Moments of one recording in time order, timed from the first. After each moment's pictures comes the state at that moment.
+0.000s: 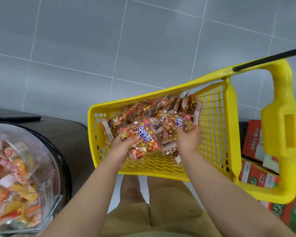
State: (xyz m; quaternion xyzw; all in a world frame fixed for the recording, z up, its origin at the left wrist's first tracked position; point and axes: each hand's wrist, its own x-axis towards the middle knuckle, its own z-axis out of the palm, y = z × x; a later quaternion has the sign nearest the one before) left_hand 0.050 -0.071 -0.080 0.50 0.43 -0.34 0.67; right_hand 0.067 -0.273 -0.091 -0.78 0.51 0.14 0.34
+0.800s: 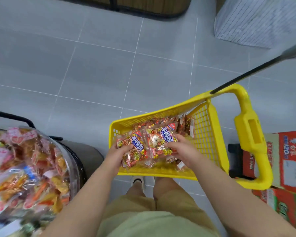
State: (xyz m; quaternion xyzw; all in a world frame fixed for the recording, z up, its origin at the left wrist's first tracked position) left_hand 0.036 -0.021 0.019 0.54 0.40 -0.30 0.68; right_hand 0.050 -0.256 0.013 -0.65 0.34 0.34 0.60
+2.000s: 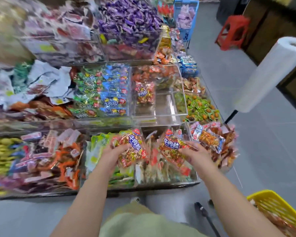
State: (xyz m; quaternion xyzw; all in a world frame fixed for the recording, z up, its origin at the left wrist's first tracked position) left_hand -0.449 0.226 0.141 0.33 0.58 0.35 0.66; right_hand -0.181 0.143 0.146 -0.70 -0.20 0.52 0.46
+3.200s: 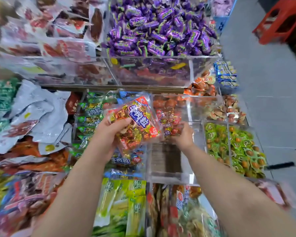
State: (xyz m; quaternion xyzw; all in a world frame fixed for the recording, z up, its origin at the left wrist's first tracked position) left_hand -0.431 0.485 0.230 0.31 0.50 0.42 0.69; right_hand -0.189 0.505 0.057 -0.75 -0.37 0.43 0.34
